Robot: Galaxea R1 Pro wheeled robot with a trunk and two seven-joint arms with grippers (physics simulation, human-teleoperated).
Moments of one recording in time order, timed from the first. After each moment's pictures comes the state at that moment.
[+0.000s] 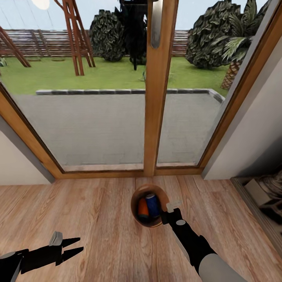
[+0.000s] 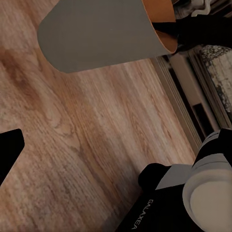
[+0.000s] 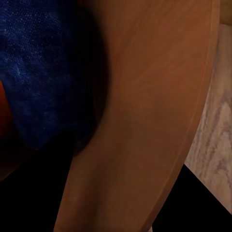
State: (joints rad) left arm -0.40 0.28 0.51 -0.64 -0.23 0.13 -1.51; right arm -0.60 0.08 0.26 -0.60 0.04 0.16 -0.09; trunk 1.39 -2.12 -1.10
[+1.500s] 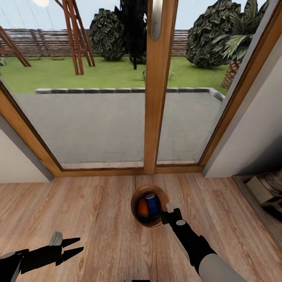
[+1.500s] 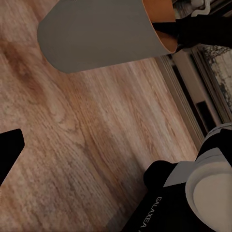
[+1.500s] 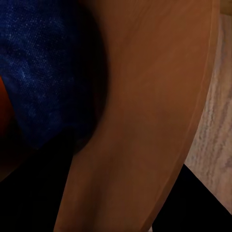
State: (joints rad) left arm -0.40 0.28 0.51 -0.64 -0.23 0.13 -1.51; right arm -0.60 0.08 0.26 -0.60 0.04 0.15 -0.09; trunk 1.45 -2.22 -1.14
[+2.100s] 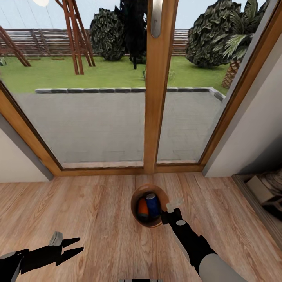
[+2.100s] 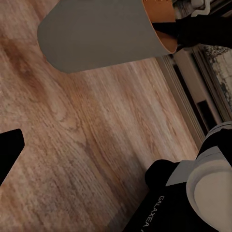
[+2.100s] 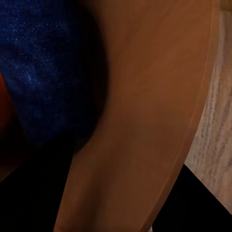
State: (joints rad) left arm -0.40 0.28 0.51 -0.64 -0.23 0.13 -1.51; right arm -0.59 0.08 0.26 -0.60 0.04 0.15 -0.09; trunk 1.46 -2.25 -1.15
